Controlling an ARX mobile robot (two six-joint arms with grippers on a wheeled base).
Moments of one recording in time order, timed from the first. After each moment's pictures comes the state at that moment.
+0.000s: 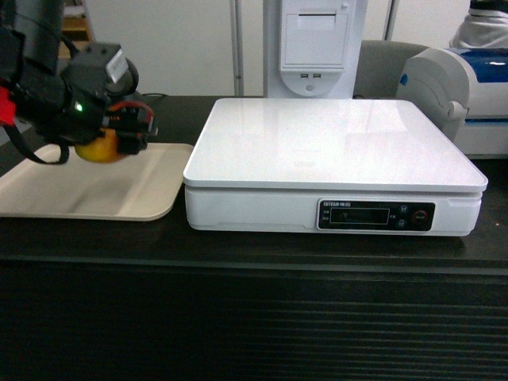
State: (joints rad) left arm -0.06 2.12 1.45 -0.01 0.05 0.13; right arm 0.00 0.00 0.01 0.00 0.00 -0.01
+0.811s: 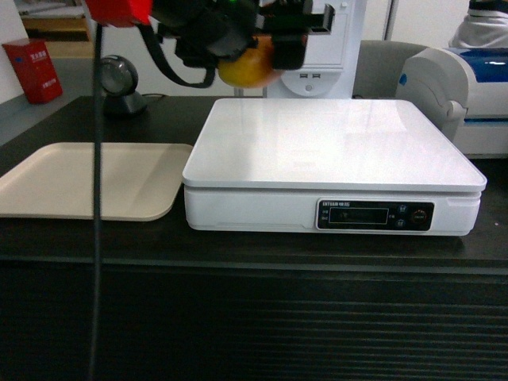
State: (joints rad) left arm -0.42 2.00 1.54 0.00 0.05 -0.04; right arm 0.00 0.00 0.01 0.00 0.00 -0.01
